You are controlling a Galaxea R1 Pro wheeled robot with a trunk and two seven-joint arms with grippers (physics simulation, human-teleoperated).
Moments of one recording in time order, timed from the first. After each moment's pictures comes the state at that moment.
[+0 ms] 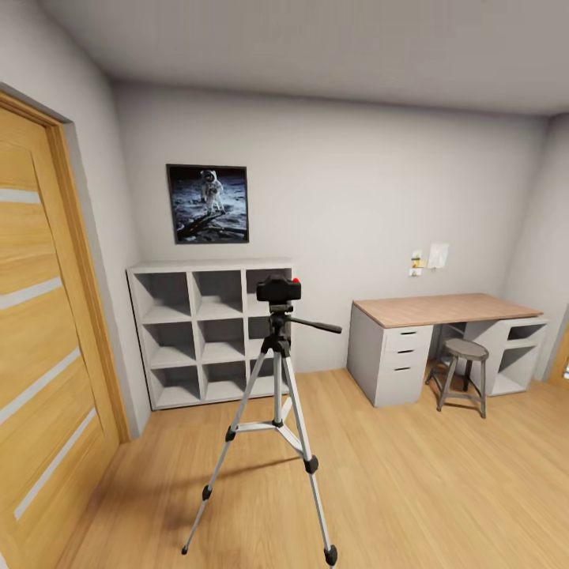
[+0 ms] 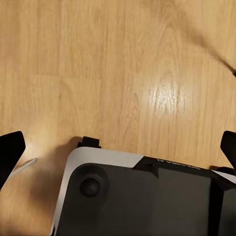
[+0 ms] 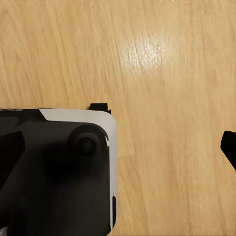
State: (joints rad) left arm -0.20 0.06 -0.27 0.00 0.55 -0.11 -0.12; right arm -0.16 -0.11 0.09 0.03 -0.09 -0.08 0.08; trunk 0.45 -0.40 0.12
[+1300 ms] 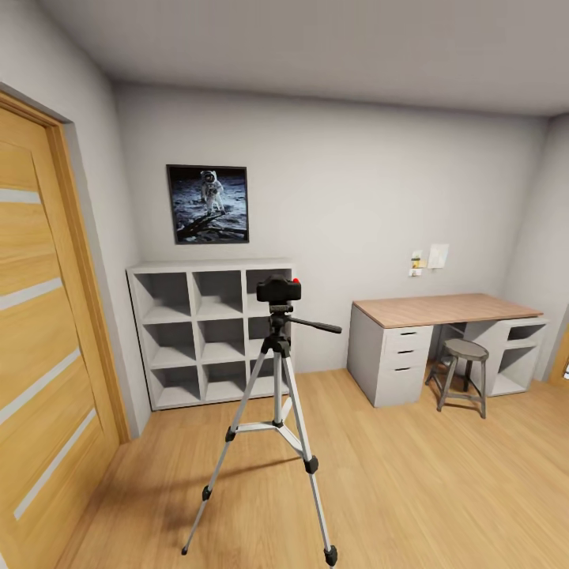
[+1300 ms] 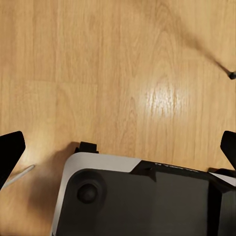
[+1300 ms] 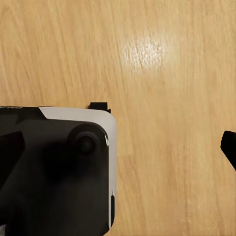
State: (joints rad) left arm -0.20 0.06 -0.27 -0.01 0.53 -0.12 -0.12; right arm -0.16 -0.11 0.10 0.03 -0.09 -0.07 0.08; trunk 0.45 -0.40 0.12
